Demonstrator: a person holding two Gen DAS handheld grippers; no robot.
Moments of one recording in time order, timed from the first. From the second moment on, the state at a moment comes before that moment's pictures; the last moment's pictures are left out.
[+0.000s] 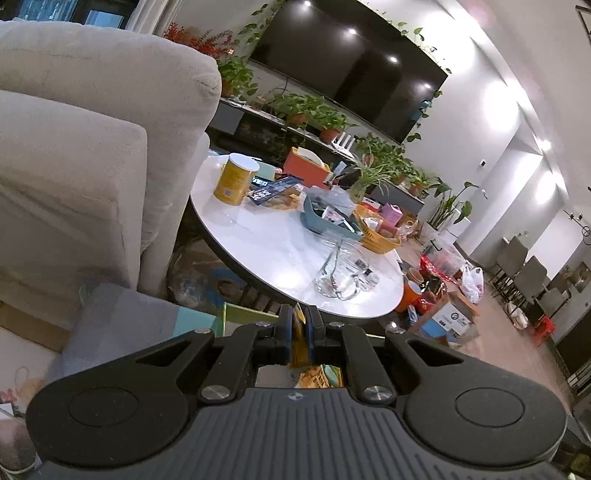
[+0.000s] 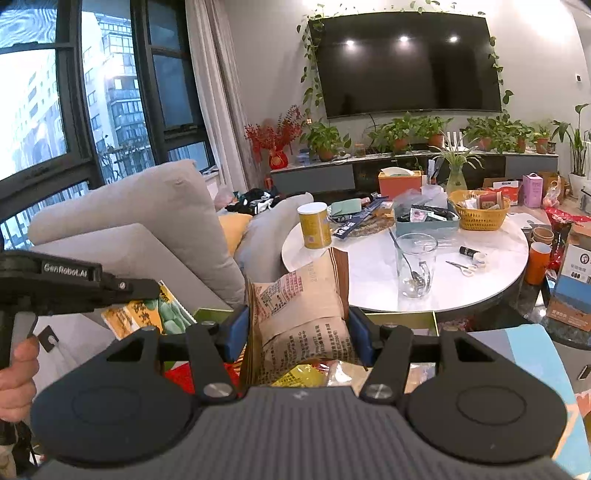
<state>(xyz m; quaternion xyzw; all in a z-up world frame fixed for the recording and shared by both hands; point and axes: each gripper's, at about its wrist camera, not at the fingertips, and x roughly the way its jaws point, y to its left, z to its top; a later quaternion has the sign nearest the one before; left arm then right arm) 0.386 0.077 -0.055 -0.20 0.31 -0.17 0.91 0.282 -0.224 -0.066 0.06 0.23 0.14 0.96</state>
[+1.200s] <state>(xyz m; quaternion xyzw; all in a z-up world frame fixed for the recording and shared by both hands) 0.222 0.162 -0.053 -0.19 0.34 -0.10 0.92 0.168 -0.180 -0.062 0.05 0.27 0.25 0.93</state>
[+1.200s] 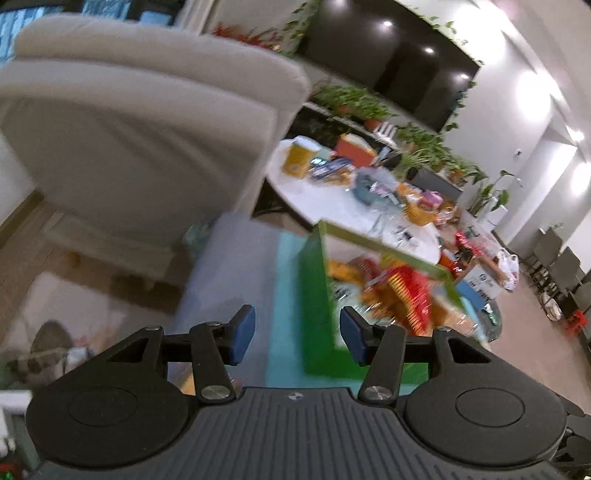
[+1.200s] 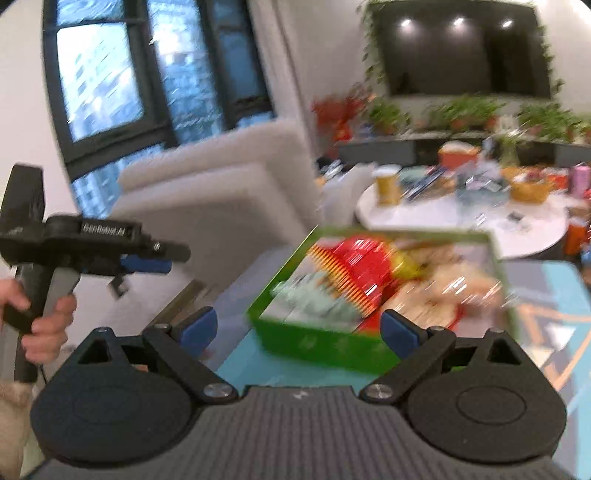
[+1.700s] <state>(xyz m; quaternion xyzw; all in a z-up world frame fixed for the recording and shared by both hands) 0.206 0.187 -0.118 -0.16 0.41 -0.09 0.90 0.181 -0.121 -0.120 -0.02 0.35 0.29 0.89</state>
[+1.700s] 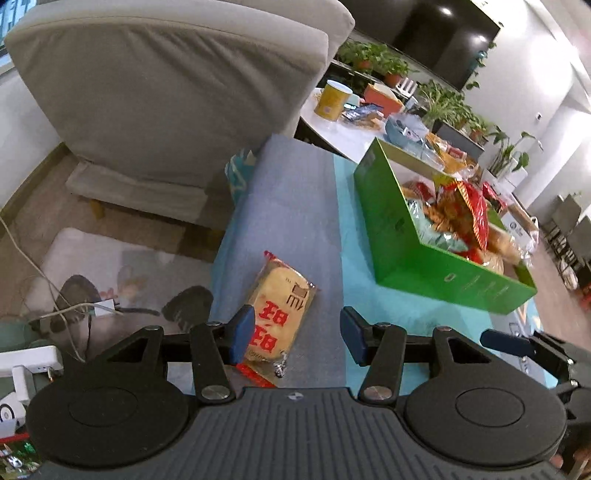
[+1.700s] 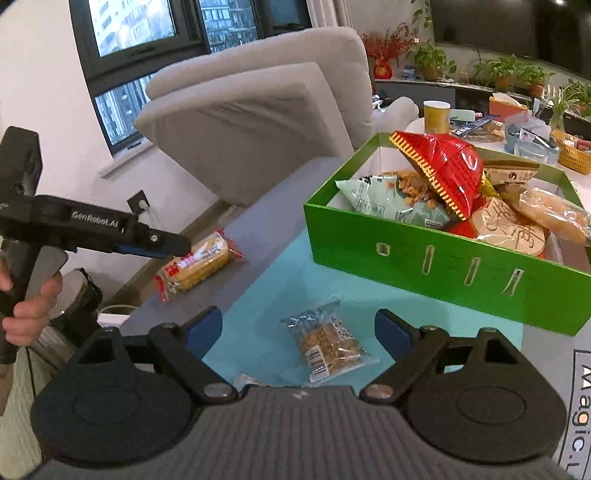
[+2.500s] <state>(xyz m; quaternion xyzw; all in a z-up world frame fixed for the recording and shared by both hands) 0.217 0.168 -0.144 -0.05 0.39 -0.11 0.91 0.177 -0.107 -0.147 -0.03 0.38 0.27 0.88</state>
